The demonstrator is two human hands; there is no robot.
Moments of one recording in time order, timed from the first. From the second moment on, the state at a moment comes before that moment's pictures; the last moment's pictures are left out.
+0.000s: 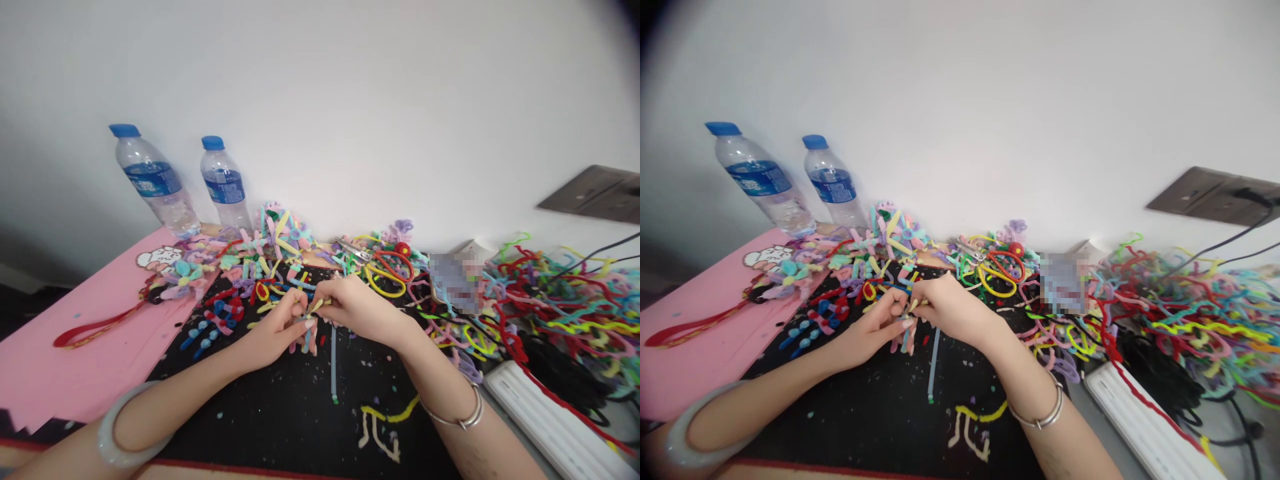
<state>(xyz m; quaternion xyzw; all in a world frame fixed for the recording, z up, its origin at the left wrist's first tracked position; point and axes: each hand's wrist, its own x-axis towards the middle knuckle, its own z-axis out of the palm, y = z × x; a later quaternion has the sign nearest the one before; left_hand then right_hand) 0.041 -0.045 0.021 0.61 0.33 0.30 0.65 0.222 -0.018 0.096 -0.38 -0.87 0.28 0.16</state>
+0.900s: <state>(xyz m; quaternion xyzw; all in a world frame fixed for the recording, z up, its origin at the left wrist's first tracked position) 0.035 -0.044 0.025 0.87 0.34 0.18 0.32 0.241 -0.063 0.050 -0.46 -0.63 0.53 0.32</state>
